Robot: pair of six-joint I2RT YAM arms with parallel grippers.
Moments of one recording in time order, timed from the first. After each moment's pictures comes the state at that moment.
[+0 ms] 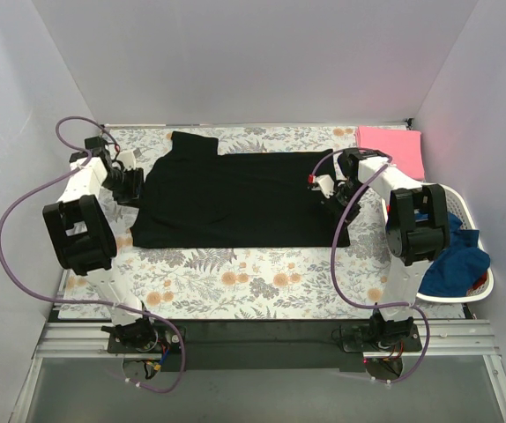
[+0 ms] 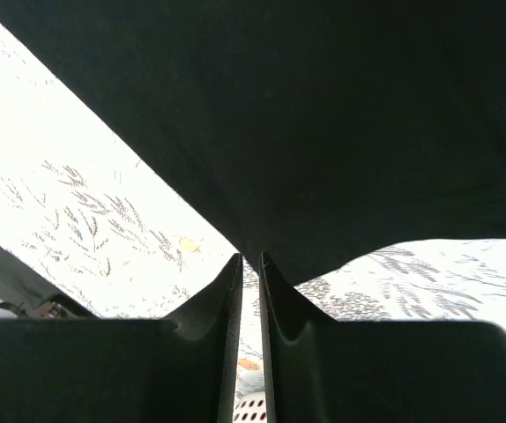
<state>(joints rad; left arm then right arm) 0.26 1.89 1.49 -0.93 0.42 0.26 0.20 1.91 1.39 -1.11 -0.33 -0.66</state>
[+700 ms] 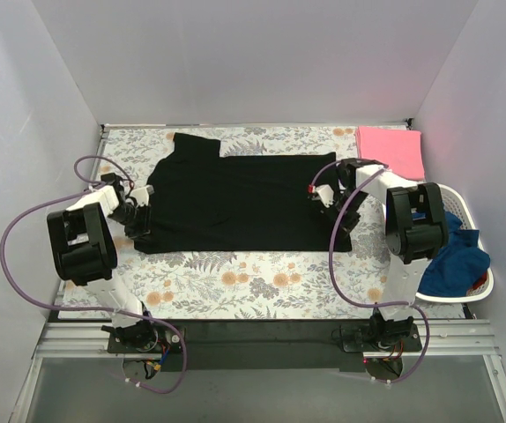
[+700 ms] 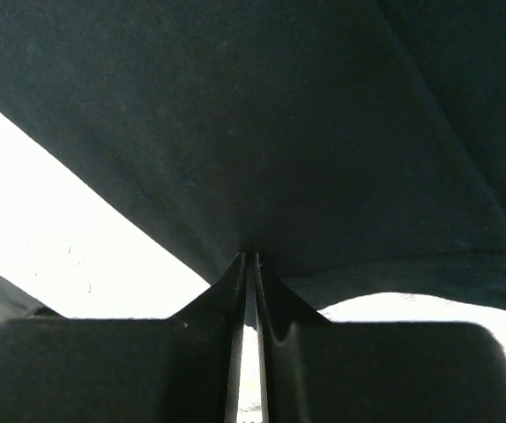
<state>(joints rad) 0.25 1.79 1.09 -0.80 0.39 0.26 0.20 1.95 1.32 -1.03 -0.30 -0.64</state>
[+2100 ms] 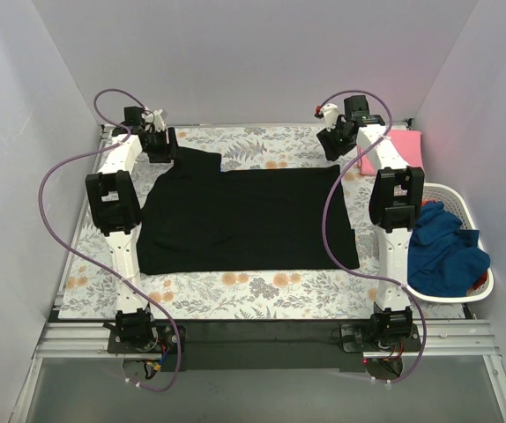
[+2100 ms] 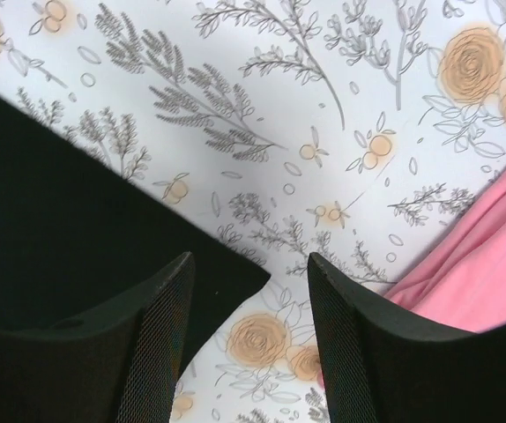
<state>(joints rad) 0.10 2.40 2.11 -0.66 0.48 -0.01 0.12 2.39 2.18 -0.78 -0.25 -0.55</state>
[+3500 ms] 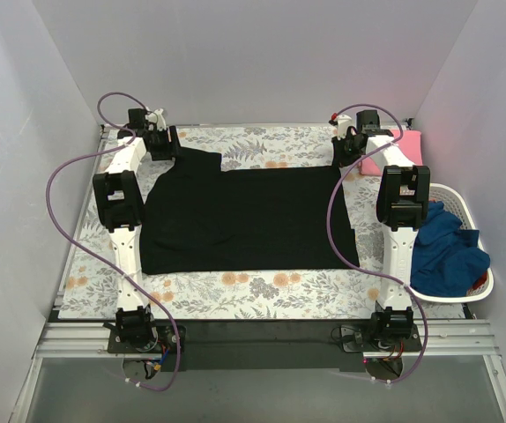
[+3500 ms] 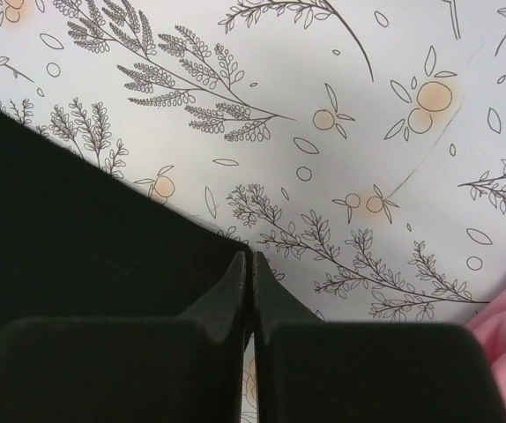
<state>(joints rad) 0.08 2.54 2.22 -0.56 0.43 -0.05 0.04 2.41 2.01 -0.58 -0.42 -0.37</state>
